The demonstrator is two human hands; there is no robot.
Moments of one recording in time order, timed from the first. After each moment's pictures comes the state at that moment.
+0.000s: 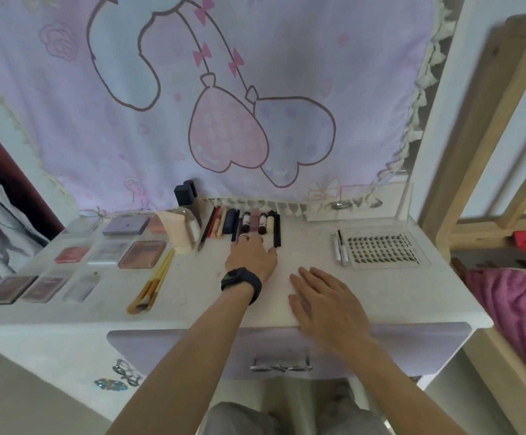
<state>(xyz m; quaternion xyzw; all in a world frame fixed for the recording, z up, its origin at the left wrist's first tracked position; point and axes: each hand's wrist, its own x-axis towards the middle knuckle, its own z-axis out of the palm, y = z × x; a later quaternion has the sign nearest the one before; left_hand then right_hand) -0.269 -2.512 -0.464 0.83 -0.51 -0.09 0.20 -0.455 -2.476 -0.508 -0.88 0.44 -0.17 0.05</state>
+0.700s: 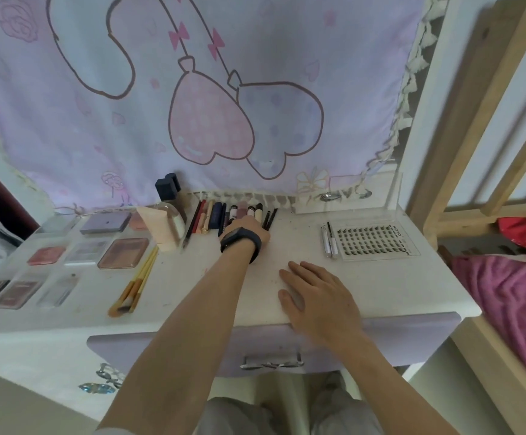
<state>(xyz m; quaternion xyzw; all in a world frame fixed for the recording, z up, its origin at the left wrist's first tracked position) -0.265 -2.564 -0.444 0.84 -0.51 -0.14 0.10 -0.455 -2.476 -0.514 -0.85 0.47 -0.22 0.06</state>
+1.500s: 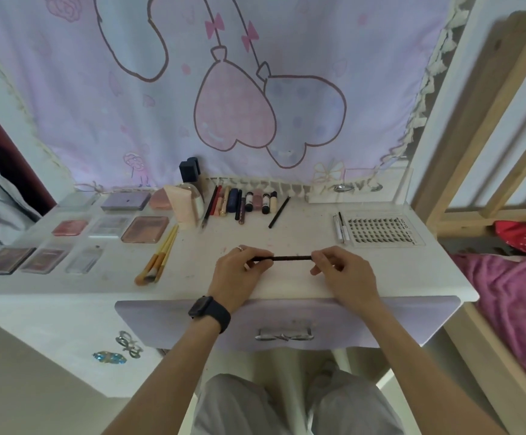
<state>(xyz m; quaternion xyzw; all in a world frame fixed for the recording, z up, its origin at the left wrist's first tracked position) -0.248 -2.413 -0.492 0.65 -0.59 -0.16 0.45 -0.469 -2.475 -0.491 -0.71 0.52 -0.35 0.32</state>
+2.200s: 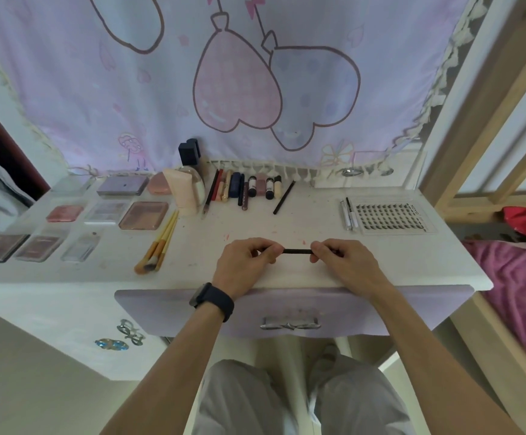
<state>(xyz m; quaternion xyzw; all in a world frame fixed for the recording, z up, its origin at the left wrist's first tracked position) -0.245 -2.416 -0.487 0.66 -0.57 -0.26 0.43 -0.465 -2.482 -0.480 -0.75 0.50 -0.26 0.36</state>
